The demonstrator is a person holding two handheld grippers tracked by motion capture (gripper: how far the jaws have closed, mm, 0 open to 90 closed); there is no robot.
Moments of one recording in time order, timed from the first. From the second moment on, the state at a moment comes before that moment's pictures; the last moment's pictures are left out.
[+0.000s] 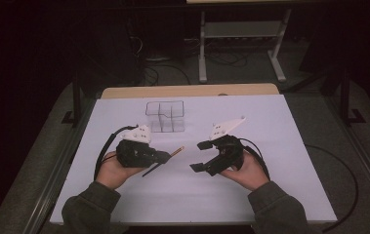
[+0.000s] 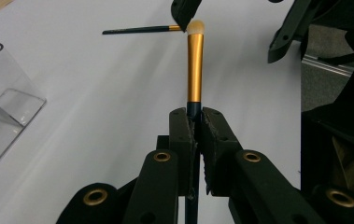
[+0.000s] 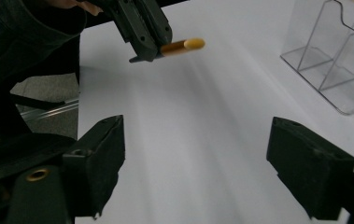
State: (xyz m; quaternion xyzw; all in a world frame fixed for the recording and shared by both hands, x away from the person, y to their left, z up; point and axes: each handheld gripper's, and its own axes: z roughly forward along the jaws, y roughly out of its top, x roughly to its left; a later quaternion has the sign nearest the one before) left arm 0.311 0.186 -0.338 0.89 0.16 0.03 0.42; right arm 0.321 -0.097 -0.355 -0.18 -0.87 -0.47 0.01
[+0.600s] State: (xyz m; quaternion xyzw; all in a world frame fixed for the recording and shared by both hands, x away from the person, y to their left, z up) left arm 0.305 0.179 -0.337 0.89 0.15 0.02 0.43; right arm 0.331 -0.081 -0.351 -0.16 -0.86 -0.48 0.05
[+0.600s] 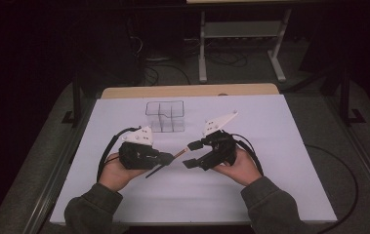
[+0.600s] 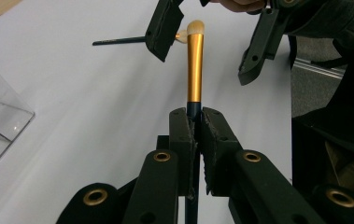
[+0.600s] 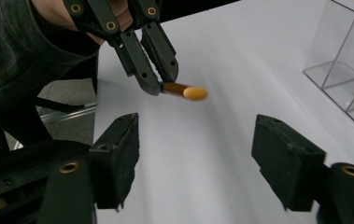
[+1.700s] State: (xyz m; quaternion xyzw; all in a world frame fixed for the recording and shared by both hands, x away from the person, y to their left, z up) left arm 0.302 0.178 -0.338 0.88 0.14 0.03 0.45; right arm 0.336 -0.074 -0.345 -0.14 -0.86 -0.48 0.08
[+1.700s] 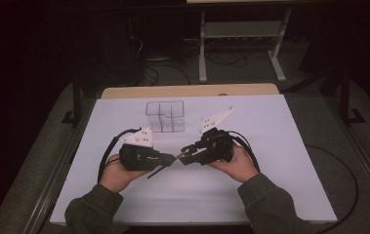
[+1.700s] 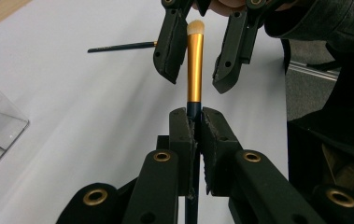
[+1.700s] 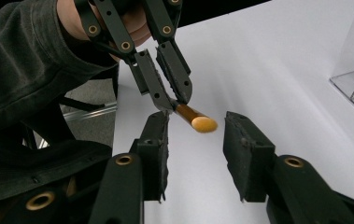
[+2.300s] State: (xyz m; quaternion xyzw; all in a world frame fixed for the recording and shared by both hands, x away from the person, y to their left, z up) left arm 0.303 0.177 -0.338 0.89 0.14 0.03 0.44; right arm 0.337 -0.074 -0.344 -0.13 -0.86 -0.49 0.09
